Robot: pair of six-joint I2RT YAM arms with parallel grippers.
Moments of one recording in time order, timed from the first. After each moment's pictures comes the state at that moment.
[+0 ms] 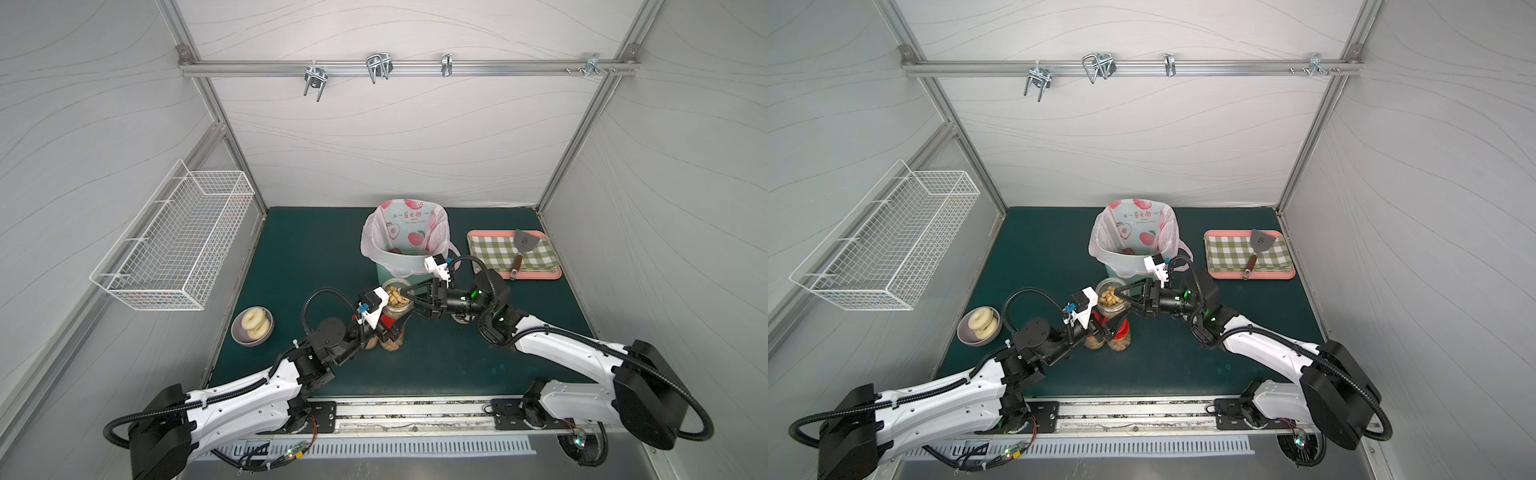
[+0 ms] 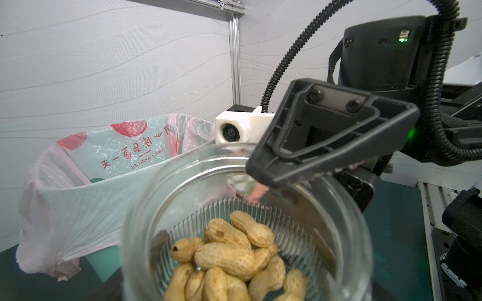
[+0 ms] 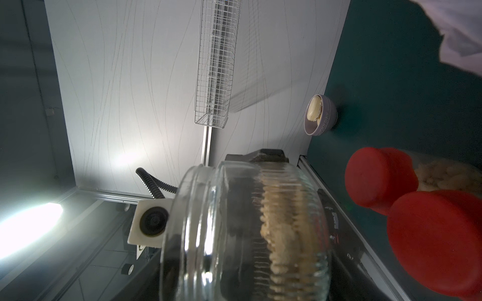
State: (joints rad) left arm -0.95 0.86 0.33 0.61 -0.12 0.06; right arm 0.81 1.22 0.62 0.63 -0.74 1.36
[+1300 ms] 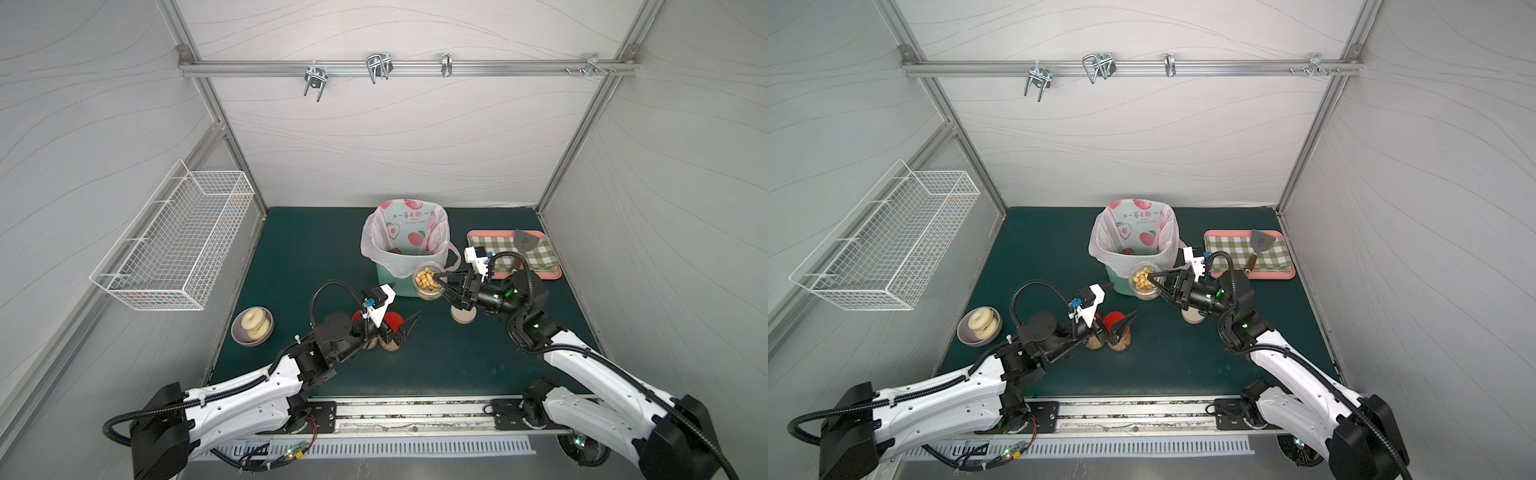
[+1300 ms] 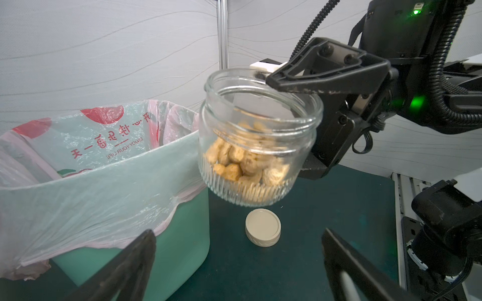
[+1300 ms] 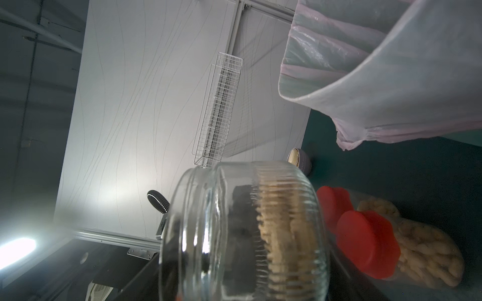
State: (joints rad) left arm -0.96 0.88 0.40 0.49 -0.06 0.01; right arm 0.58 0.93 0.56 0.40 -0.70 1.27
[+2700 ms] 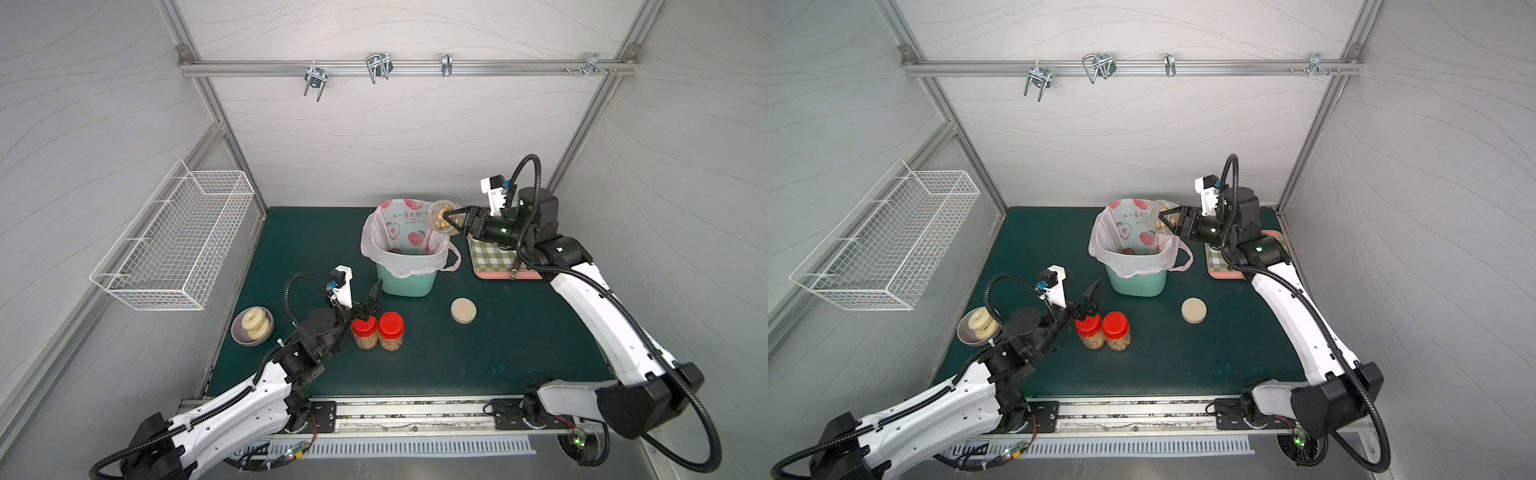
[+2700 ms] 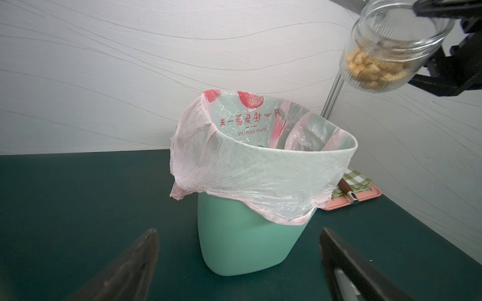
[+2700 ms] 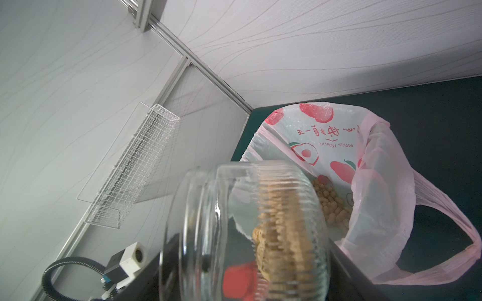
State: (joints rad) left arm -0.78 0.74 0.37 0.37 -0.39 -0.20; right arm 0.40 1.33 1.44 -0.44 -0.54 0.57
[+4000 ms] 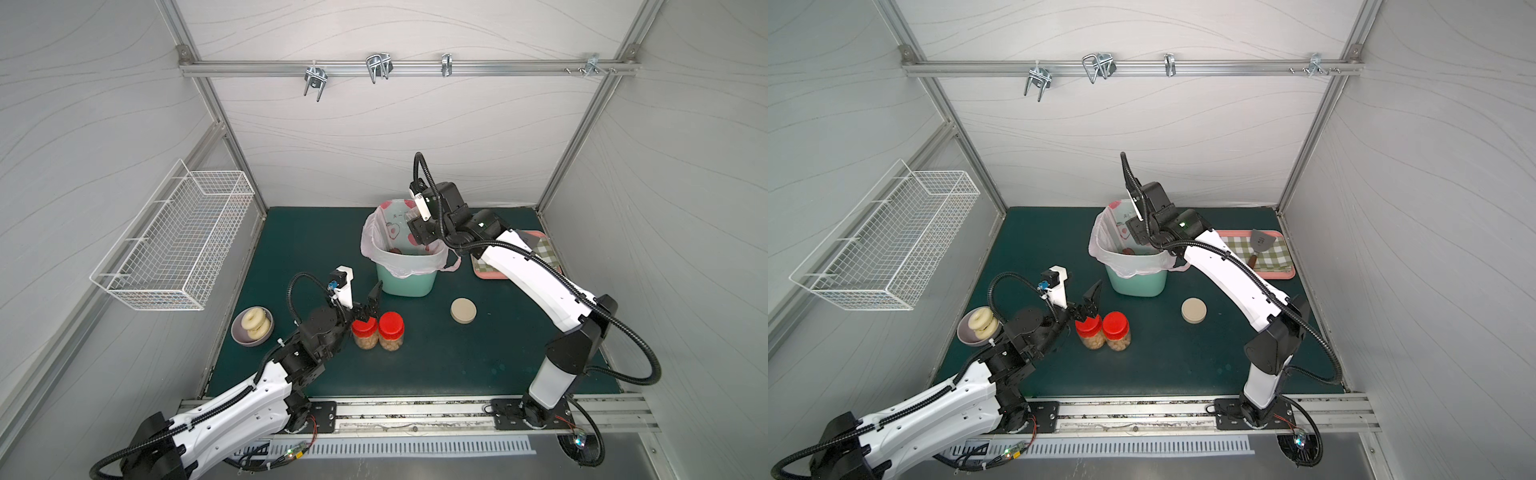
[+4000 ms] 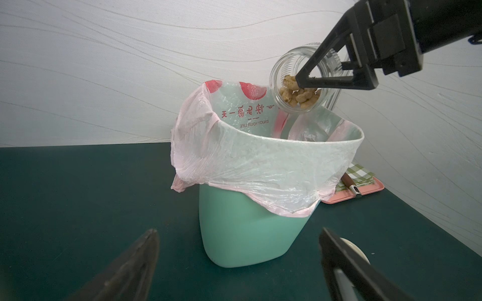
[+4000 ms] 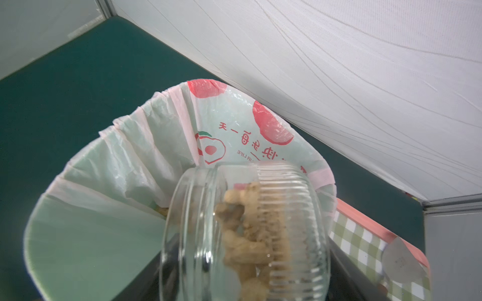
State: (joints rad) left arm -0.78 0.75 0.37 0.34 -0.39 -0.21; right arm 0.80 1.74 1.91 -0.82 0.35 -0.06
